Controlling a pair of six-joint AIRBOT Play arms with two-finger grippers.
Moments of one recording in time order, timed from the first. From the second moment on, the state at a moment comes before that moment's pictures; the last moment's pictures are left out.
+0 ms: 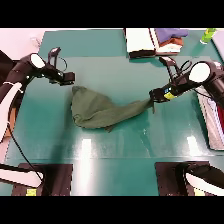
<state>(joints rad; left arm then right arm) -0.09 -1.55 1.45 1.24 -1.02 -1.50 0.28 -1.15 1.21 -1.35 1.30 1.66</state>
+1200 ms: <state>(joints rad) -0.09 -1.72 1.49 1.28 -1.07 -1.59 0.28 -1.15 1.29 -1.36 1.31 1.66</state>
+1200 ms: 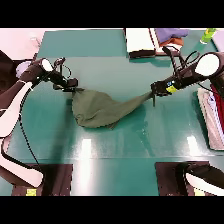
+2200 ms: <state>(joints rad) -0.09 -0.78 1.91 1.36 -0.96 -1.49 0.12 -0.93 2.05 -1.51 1.39 1.61</state>
